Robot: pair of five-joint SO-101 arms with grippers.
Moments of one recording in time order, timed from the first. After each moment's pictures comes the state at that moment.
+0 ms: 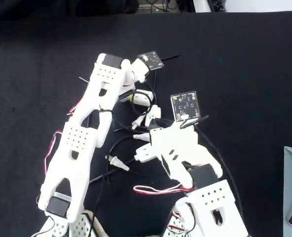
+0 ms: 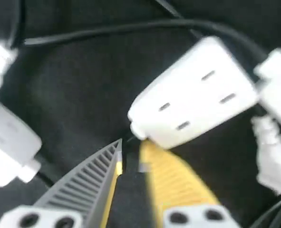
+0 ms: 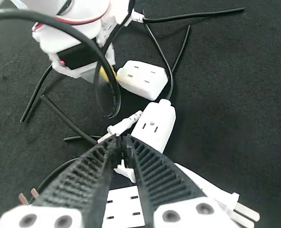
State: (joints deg) left arm 11.4 63.3 -64.1 89.4 -44.8; right arm -19.4 -70.8 76.3 41.5 -7.3
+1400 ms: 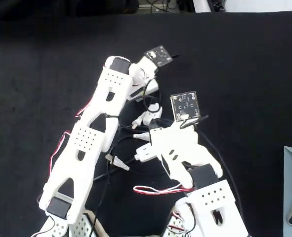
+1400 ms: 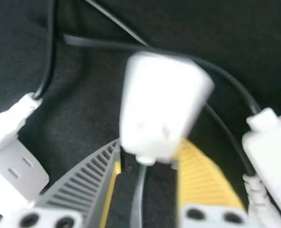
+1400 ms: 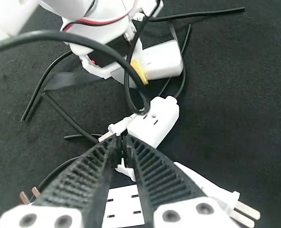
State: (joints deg) left arm 14.5 72.8 -78.7 85.8 -37.8; right arm -19.4 -70.8 76.4 41.5 -7.3
